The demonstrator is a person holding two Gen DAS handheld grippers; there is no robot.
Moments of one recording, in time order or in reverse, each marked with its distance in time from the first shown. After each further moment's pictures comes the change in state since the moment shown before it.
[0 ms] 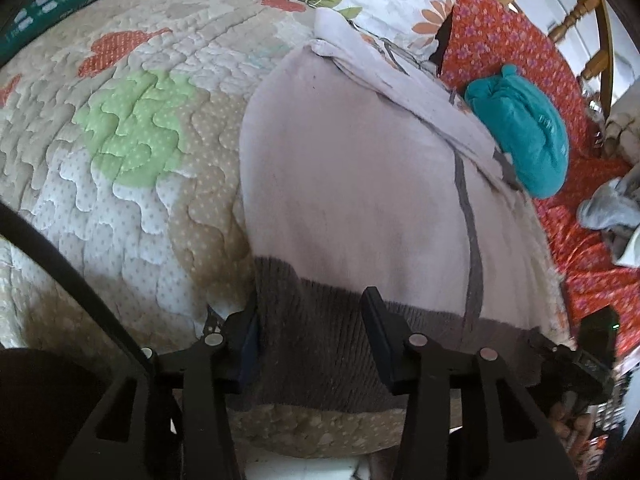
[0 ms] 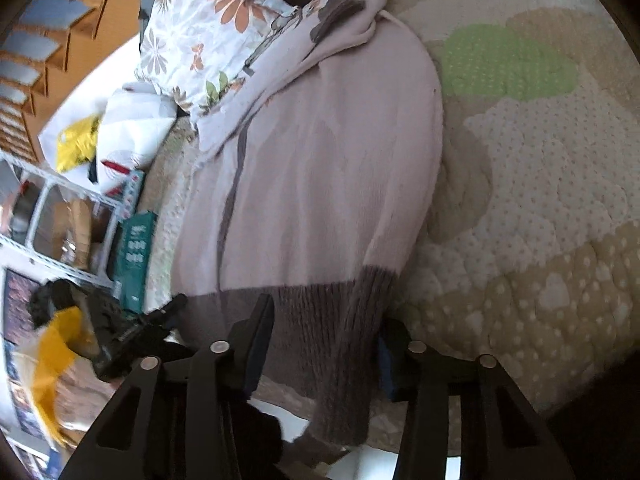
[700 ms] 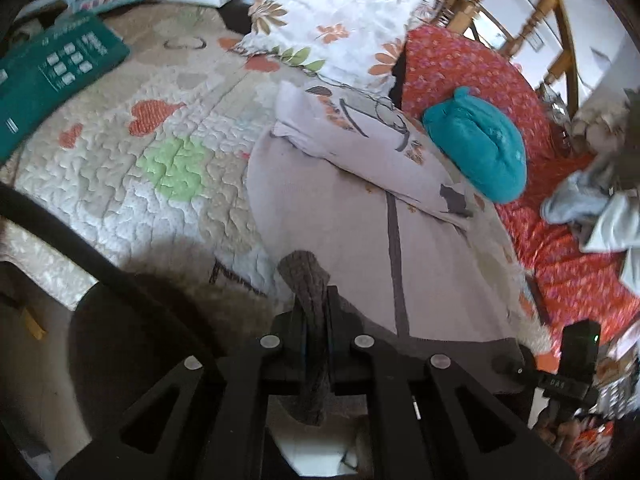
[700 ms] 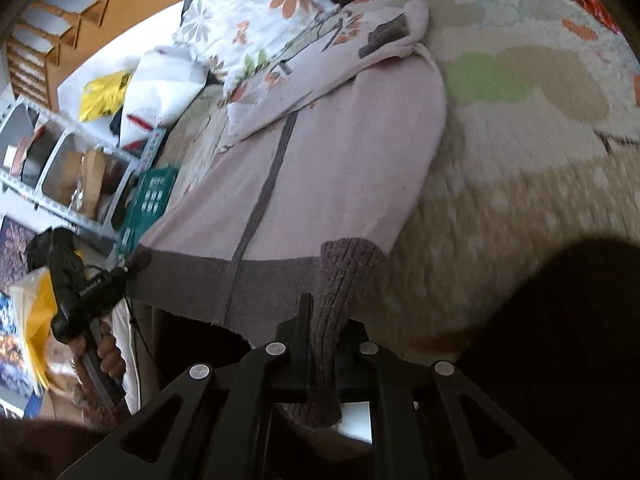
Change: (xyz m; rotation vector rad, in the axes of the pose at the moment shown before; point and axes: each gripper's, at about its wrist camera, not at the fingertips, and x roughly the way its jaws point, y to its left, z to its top) left arm -0.121 -0.043 -0.036 0.046 -0.121 -0.017; right arm -0.077 0.026 -0.053 -0.127 0.058 -0.010
